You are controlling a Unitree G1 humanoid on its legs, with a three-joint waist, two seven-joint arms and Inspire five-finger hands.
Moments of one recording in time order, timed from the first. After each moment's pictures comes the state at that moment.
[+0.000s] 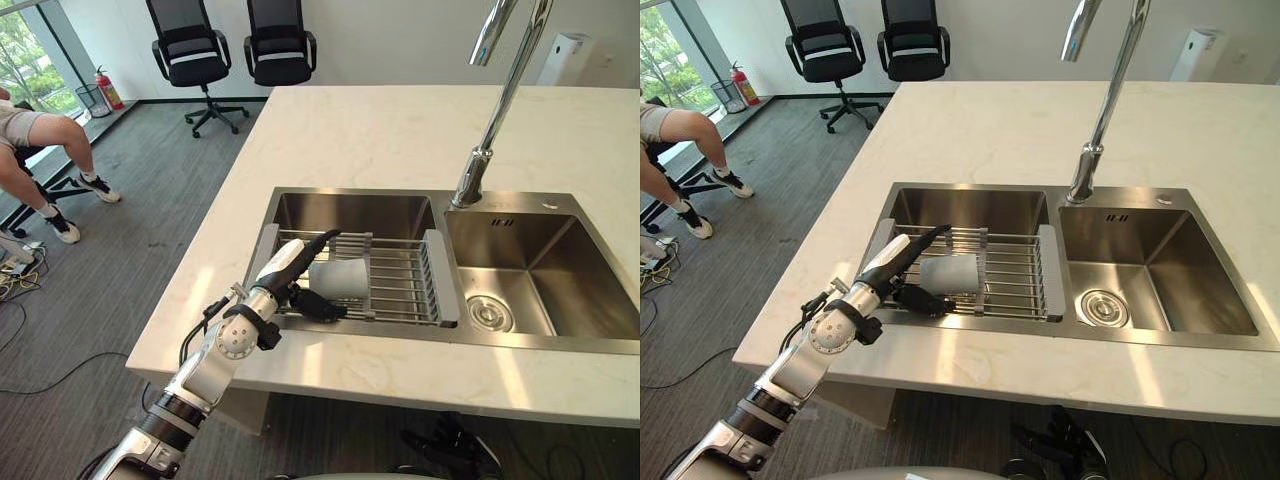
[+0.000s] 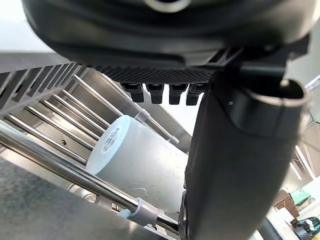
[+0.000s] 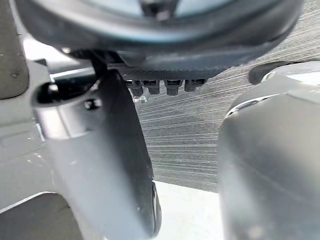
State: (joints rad) left arm -0.23 0.45 -0.38 0.05 0.23 -0.03 -0.09; right arm 0.34 -0.13 -0.31 0.77 0.17 -0.13 0.39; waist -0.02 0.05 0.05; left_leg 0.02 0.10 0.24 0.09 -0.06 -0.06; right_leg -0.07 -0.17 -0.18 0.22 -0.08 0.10
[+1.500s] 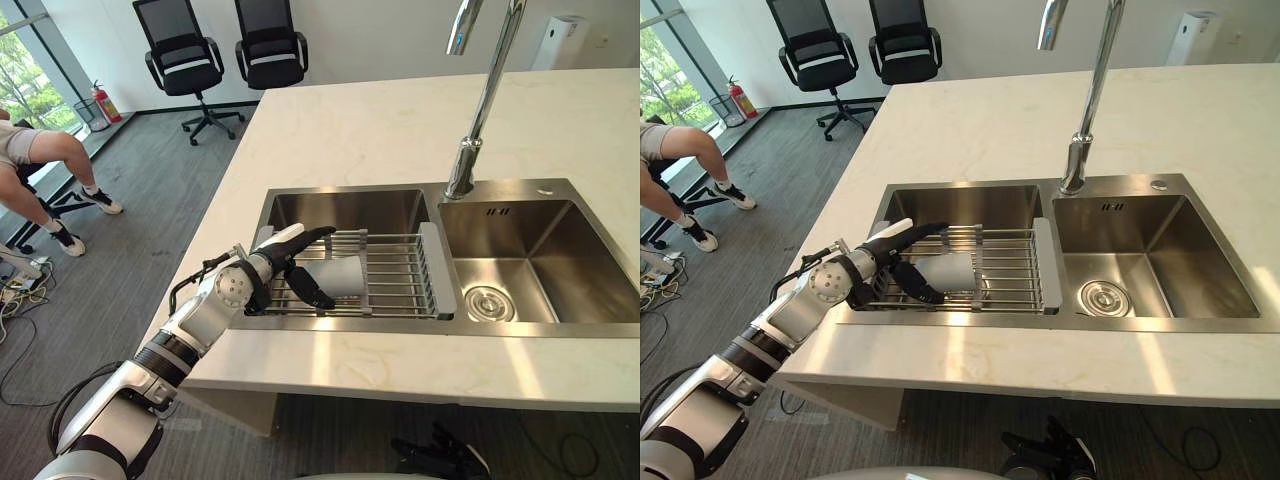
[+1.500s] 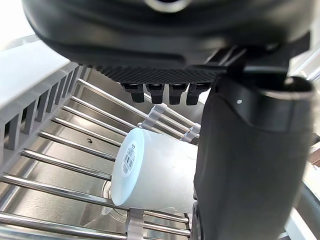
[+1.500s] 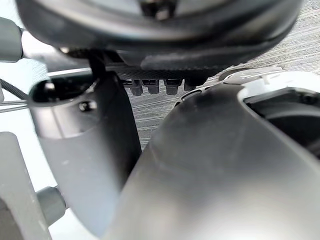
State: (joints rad) left arm -0.55 0.57 -0.52 0.25 0.12 0.14 -0.27; right arm 0.34 -0.15 -0.13 0.72 0.17 -0.03 0.20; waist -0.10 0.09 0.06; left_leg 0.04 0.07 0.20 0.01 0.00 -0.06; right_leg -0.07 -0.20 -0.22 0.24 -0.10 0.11
